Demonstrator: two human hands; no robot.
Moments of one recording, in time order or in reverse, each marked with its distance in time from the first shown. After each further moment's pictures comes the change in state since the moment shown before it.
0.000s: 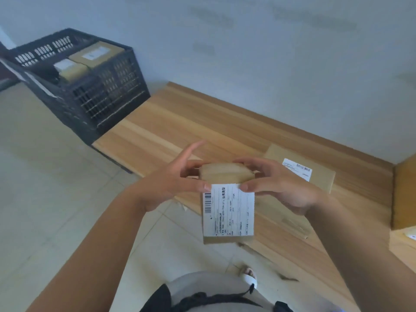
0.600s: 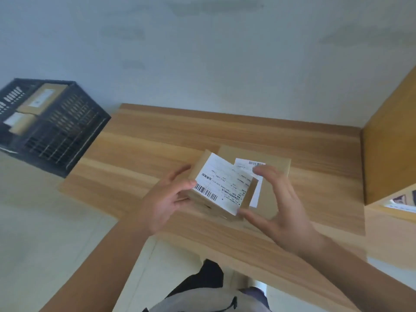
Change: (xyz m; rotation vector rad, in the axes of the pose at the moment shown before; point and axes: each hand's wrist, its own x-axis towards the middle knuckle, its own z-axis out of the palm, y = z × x) left_hand 0.143 0.029 0.121 -0.204 0.233 -0.236; right_hand -0.070 0.118 -0.112 -0.416 0.672 -0.461
